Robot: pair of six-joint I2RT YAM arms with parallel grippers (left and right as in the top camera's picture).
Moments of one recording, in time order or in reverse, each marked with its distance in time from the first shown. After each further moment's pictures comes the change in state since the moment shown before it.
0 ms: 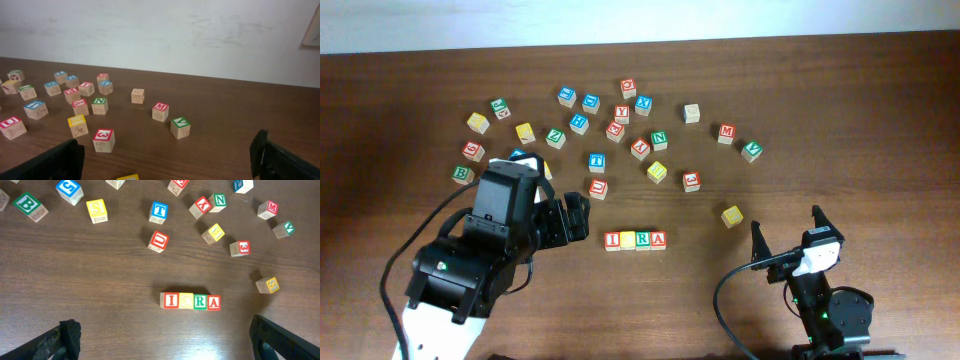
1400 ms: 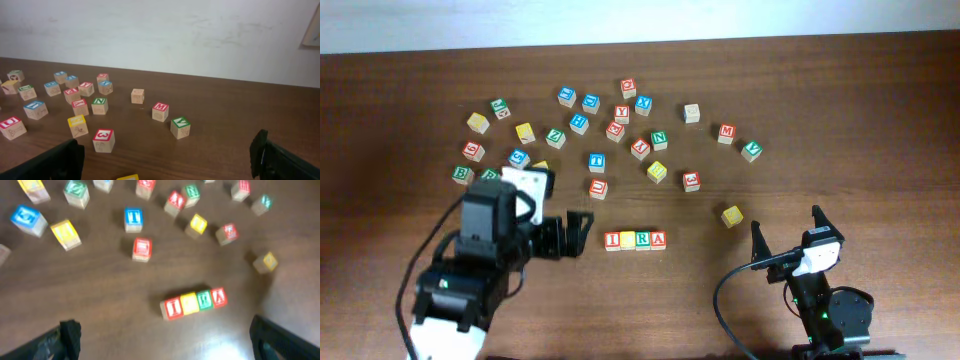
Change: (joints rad) left arm 0.140 -0.113 -0.276 0.267 0.240 0.342; right arm 0.000 0.000 0.000 0.001 0.001 0.001
